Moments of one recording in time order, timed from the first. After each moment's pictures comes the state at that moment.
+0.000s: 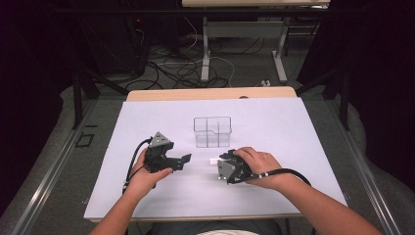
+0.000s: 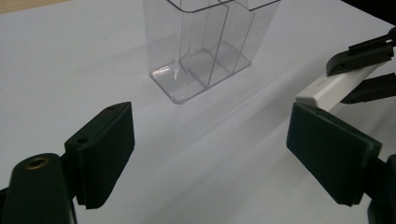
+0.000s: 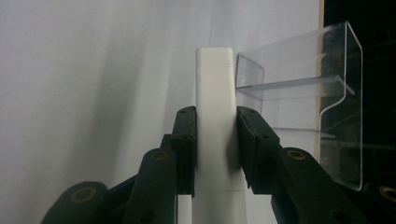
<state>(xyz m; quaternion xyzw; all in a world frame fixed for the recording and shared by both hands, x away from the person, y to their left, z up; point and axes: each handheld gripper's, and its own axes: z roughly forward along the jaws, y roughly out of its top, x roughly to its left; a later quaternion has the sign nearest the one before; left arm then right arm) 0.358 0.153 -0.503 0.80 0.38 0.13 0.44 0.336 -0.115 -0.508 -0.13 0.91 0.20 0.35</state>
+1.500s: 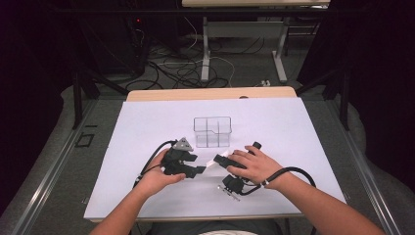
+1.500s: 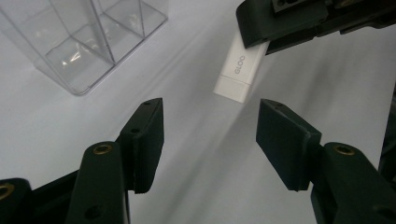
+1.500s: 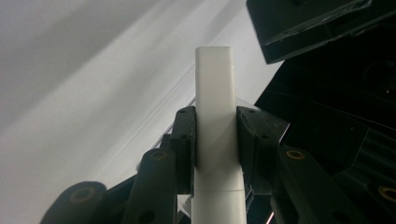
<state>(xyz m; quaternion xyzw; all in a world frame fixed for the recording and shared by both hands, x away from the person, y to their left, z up) 0.357 0.101 -0.503 0.89 0.27 0.04 0.36 0.320 -0.110 -0.517 -0.44 0.76 0.06 0.47</state>
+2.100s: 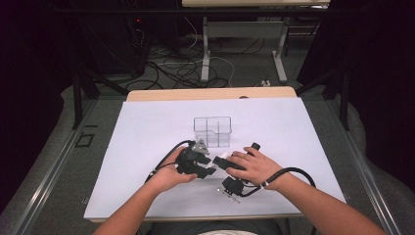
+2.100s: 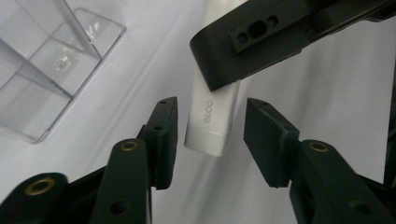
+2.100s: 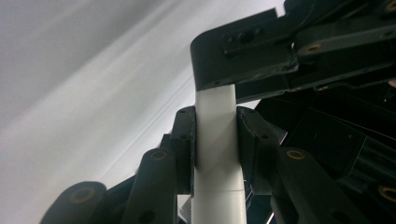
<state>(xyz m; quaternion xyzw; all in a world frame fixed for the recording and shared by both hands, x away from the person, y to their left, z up) 0.363 0.066 -0.505 0.92 0.19 0.04 0.33 0.318 -0.111 -0.520 -0.45 0.76 0.08 0.47</state>
